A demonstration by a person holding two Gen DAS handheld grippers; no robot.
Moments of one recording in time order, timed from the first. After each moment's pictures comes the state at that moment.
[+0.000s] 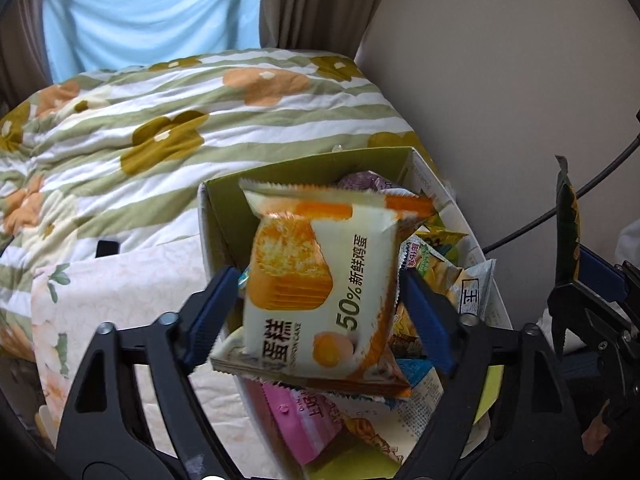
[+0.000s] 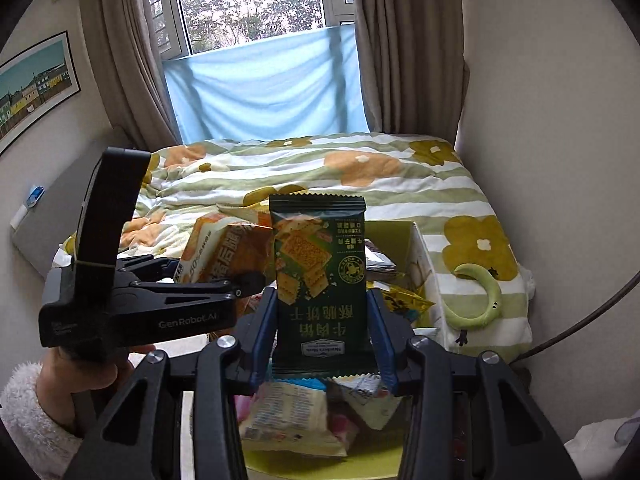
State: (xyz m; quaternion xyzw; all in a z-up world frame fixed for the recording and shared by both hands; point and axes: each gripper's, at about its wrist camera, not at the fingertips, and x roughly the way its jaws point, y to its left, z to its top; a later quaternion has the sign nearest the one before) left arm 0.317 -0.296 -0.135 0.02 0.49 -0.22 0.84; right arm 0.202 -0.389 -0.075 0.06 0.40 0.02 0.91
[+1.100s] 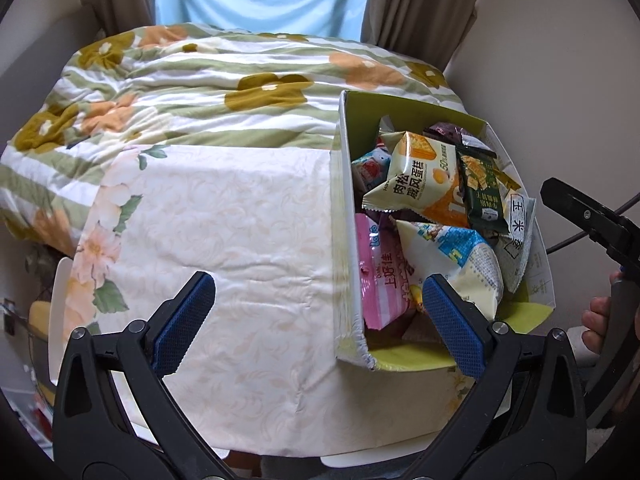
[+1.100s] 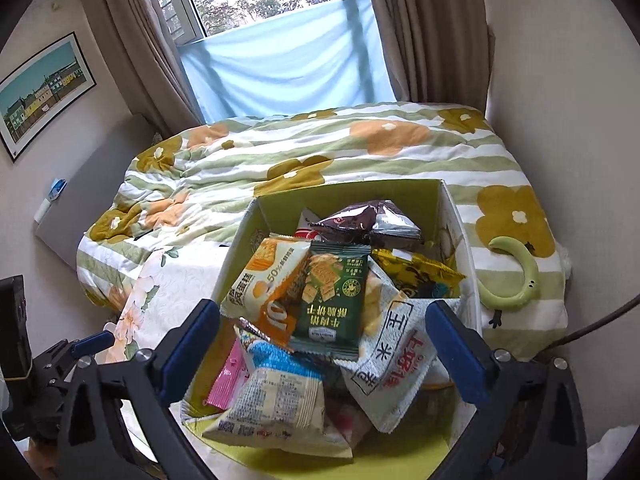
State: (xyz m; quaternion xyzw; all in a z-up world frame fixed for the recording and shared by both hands) left arm 0.191 -0.180 -0.146 -0.03 0.50 -0.07 0.86; right arm 0.203 -0.401 -0.111 0.09 0.43 0.08 0.89
